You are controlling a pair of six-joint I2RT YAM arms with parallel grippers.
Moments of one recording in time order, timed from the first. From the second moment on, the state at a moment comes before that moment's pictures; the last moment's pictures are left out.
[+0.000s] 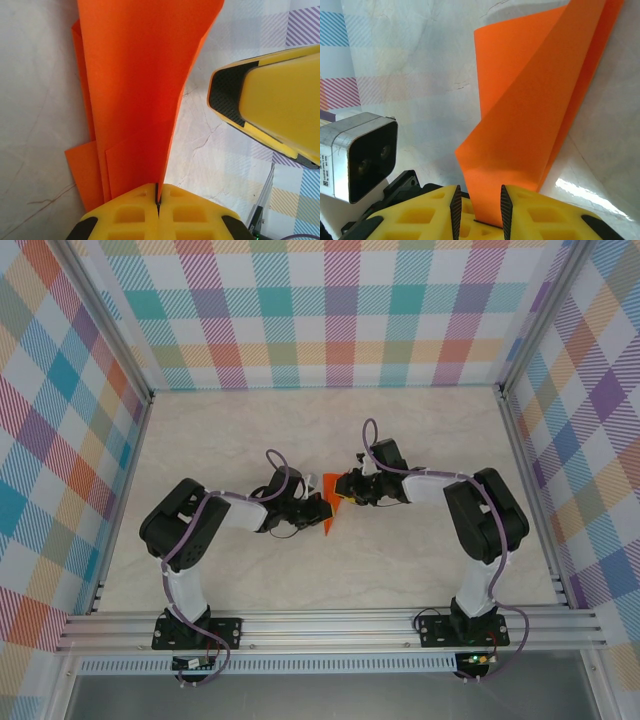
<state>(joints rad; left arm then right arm) -0.58 1.86 0.79 0.32 0.56 -0.90 0.47 1.85 0.98 0.00 -0.62 0.81</state>
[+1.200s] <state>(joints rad) -0.56 1.88 0.79 0.36 0.59 -0.95 0.44 1.95 1.17 -0.08 -0.54 0.79</state>
